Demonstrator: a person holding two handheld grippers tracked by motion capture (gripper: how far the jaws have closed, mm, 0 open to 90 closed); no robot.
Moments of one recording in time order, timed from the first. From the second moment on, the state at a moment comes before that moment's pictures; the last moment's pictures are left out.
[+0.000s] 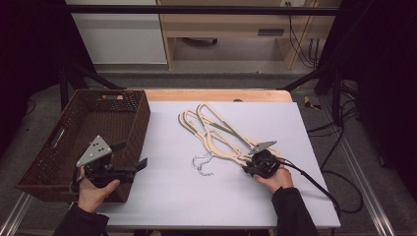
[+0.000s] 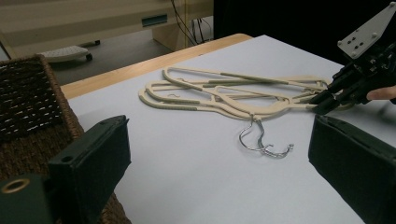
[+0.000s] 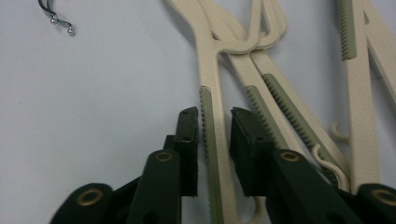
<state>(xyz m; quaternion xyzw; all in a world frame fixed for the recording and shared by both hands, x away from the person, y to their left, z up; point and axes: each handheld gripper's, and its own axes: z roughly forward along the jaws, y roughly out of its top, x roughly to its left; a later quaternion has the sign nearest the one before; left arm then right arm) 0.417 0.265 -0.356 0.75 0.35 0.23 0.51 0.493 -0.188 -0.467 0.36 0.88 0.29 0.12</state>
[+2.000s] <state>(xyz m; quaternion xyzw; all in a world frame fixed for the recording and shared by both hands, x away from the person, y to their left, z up) 0.534 0.093 -0.444 0.89 0.25 0.11 0.36 0.469 -0.193 -0.440 0.36 0.85 0.36 0.08</state>
